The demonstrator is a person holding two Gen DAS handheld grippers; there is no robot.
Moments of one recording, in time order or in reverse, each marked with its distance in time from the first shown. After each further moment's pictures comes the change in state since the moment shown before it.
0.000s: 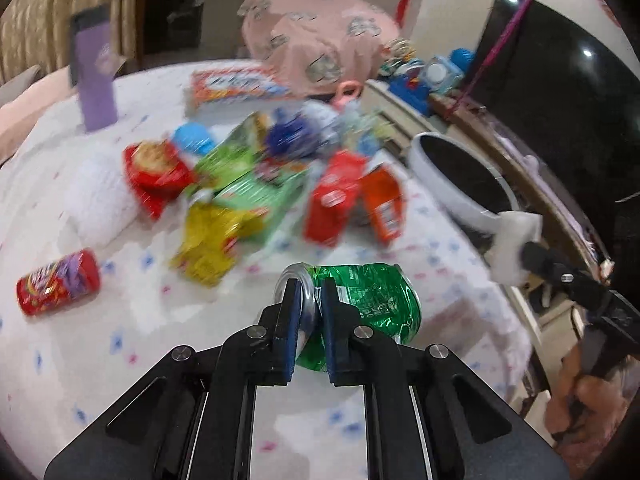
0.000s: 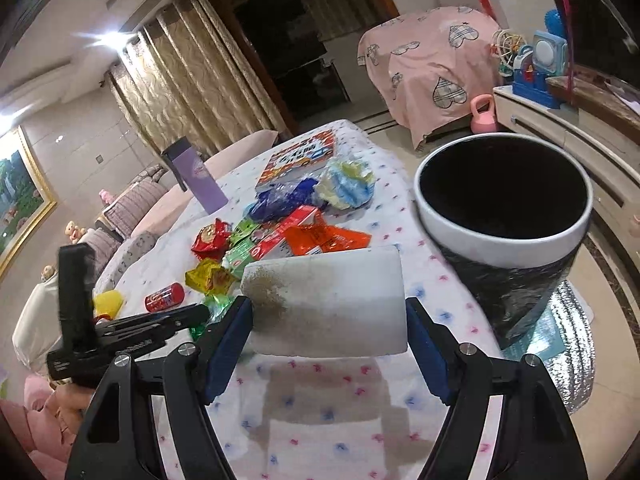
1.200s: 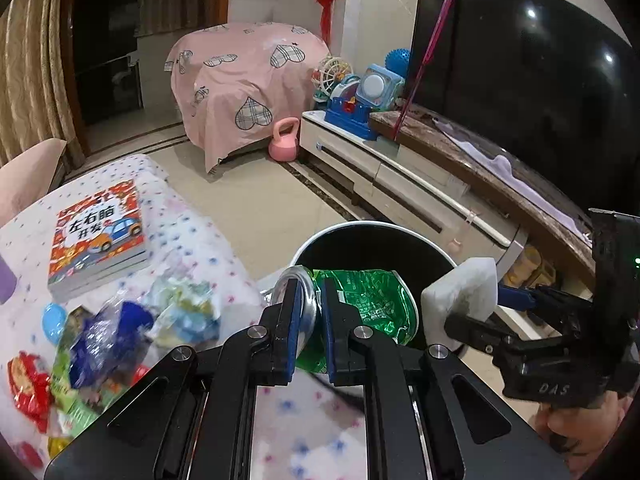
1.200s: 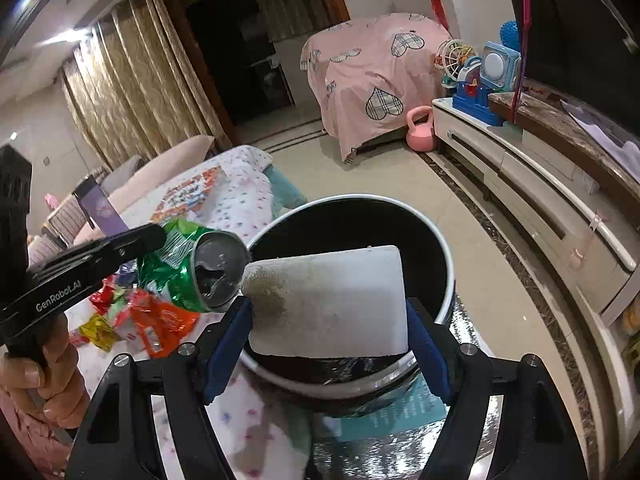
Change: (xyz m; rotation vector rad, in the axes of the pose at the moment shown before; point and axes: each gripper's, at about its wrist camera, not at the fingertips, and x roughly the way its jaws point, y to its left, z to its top) left arm 0.104 -0.158 0.138 0.214 -0.090 -0.041; right arm 0.007 -0.133 0.091 -0.015 0.028 -0.209
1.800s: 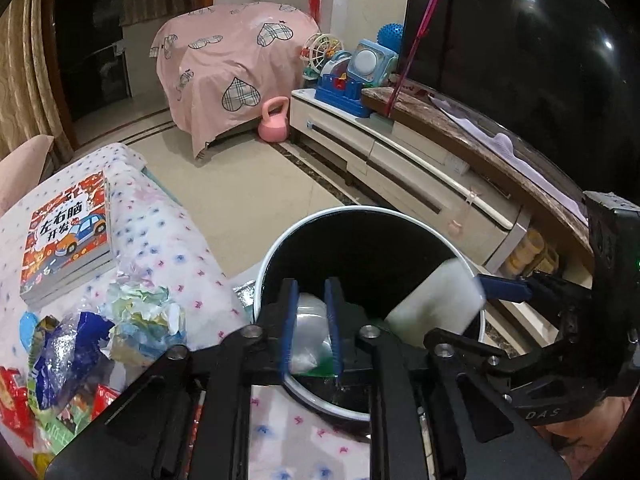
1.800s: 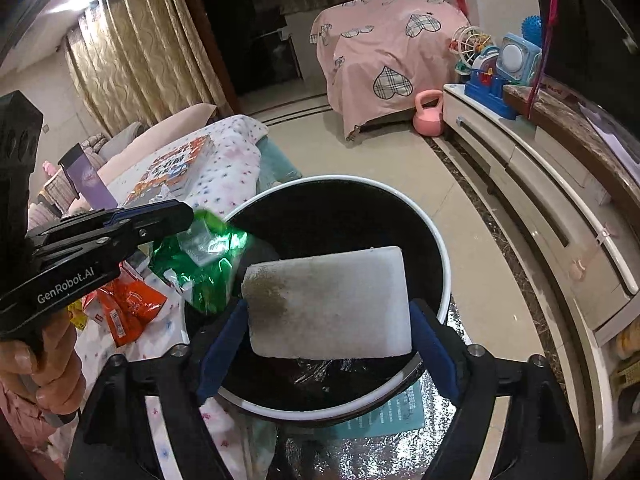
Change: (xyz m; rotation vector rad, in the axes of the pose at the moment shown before) left arm 0.035 -0.019 0.005 0.027 0.068 -0.016; right arm 0.031 -0.014 0.007 -0.068 0.092 0.000
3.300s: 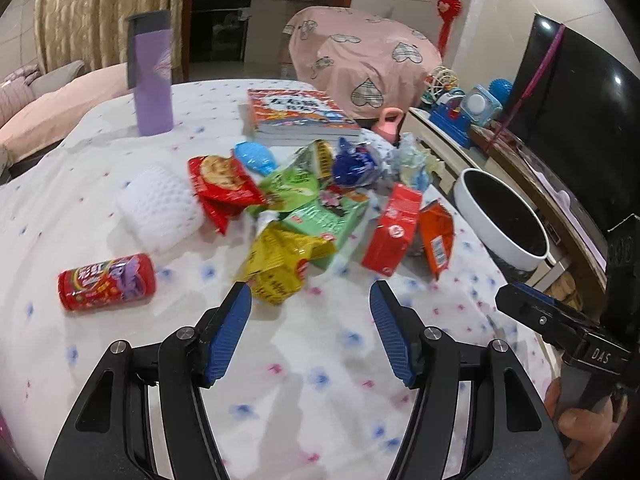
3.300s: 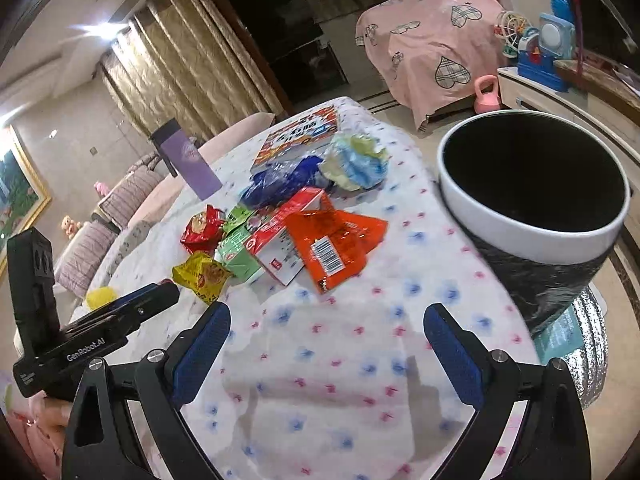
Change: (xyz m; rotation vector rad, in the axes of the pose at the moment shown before) left arm -0.159 0.170 -0.187 -0.350 -0.033 0.200; right arm -0.011 0.176 -0.084 0.074 -0.046 0.215
